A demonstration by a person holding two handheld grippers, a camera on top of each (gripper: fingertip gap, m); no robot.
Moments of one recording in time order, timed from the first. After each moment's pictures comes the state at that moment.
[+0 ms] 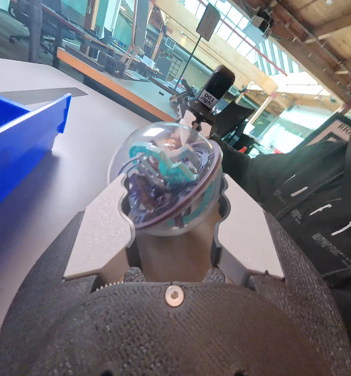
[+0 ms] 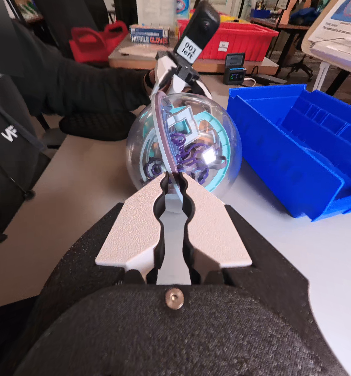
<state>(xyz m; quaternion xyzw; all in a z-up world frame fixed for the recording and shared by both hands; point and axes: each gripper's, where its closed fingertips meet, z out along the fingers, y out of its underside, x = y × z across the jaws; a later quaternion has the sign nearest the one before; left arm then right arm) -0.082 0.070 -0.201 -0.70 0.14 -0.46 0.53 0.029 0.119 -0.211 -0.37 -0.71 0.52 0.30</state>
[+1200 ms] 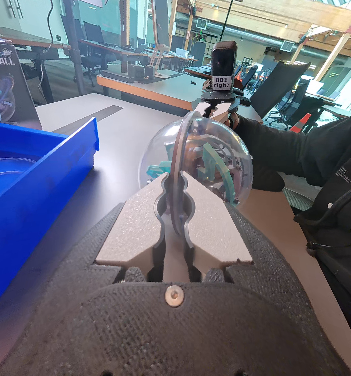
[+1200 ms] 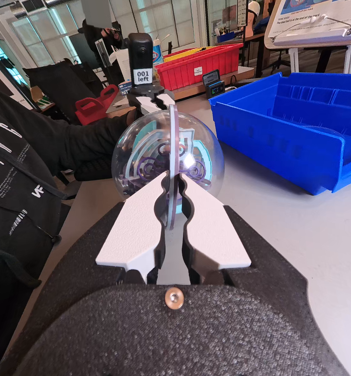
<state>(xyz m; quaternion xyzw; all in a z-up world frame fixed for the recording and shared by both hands) -0.079 0.069 -0.201 -0.72 0.20 -0.30 0.59 0.028 0.130 -0.201 -0.46 -0.60 0.59 0.27</state>
